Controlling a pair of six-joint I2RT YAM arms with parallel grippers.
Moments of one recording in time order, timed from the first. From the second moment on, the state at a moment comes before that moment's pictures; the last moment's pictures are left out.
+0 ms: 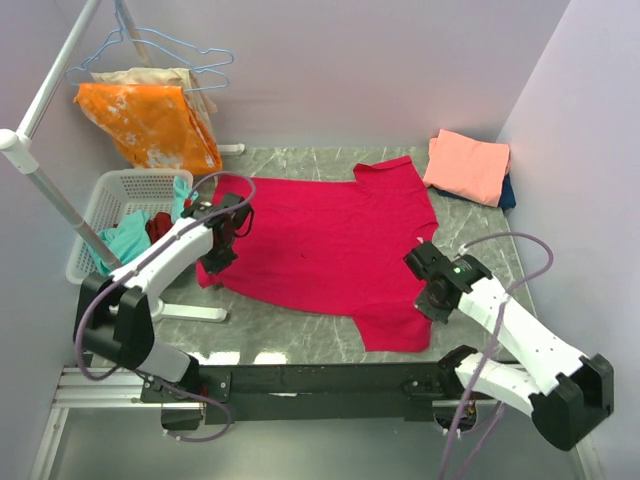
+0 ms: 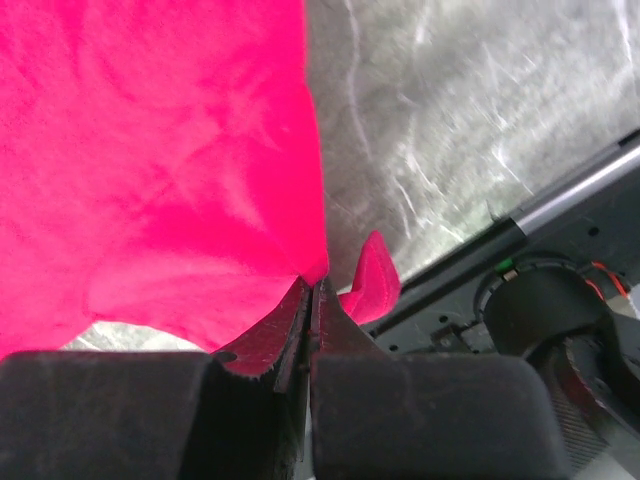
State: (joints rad) left arm -0.40 1.44 1.10 -1.07 -0.47 -0.94; right arm 0.53 0.97 0.79 -1.26 0.35 1.23
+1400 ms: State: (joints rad) left arm -0.25 2.12 1.69 -0.96 -0.51 -0.77; right arm 0.16 1.68 1.26 -0.82 0.32 0.84
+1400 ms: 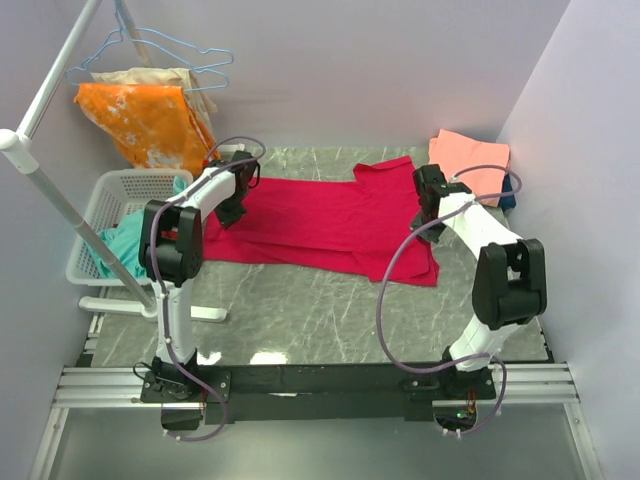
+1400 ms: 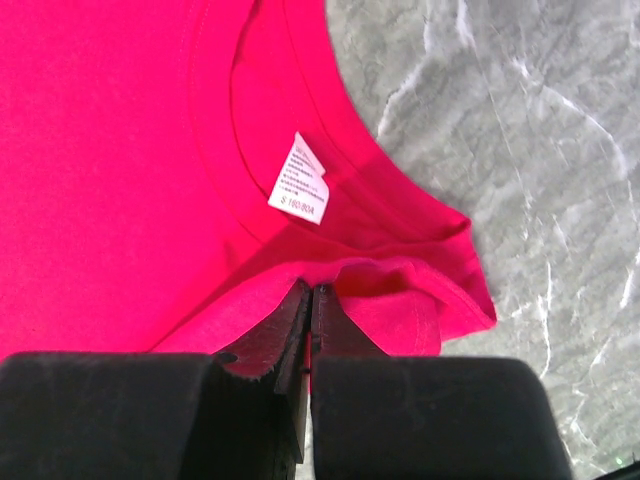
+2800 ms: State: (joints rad) left arm -0.24 1.91 1.32 -0.82 -0.42 -0.72; right arm 0.13 1.59 1.02 -0.76 0.22 0.85
